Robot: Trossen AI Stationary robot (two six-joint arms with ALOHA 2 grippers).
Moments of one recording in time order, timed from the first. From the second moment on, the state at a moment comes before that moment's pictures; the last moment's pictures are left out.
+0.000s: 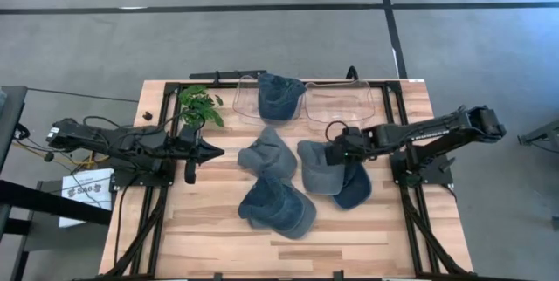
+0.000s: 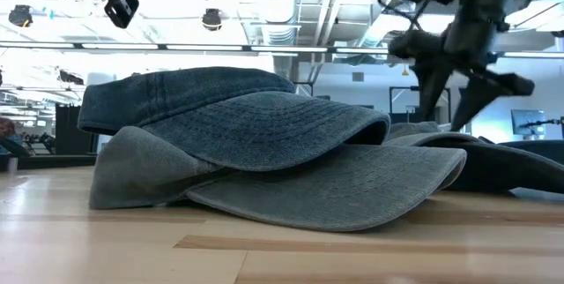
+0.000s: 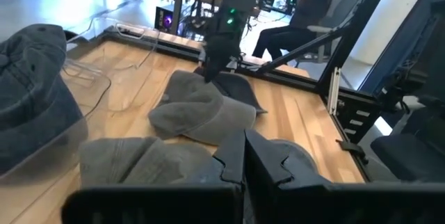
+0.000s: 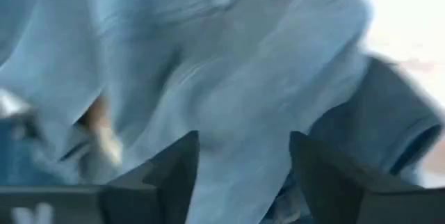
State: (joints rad) left arm -0.18 0.67 0.48 -0.15 -0.22 -0.27; right arm 0.04 1.26 0.75 -0.73 0.11 1.39
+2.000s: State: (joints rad) left arm -0.18 0.67 0.48 -0.14 -0.37 -0.36; right arm -0.29 1.00 0.94 -0.46 0.63 0.73
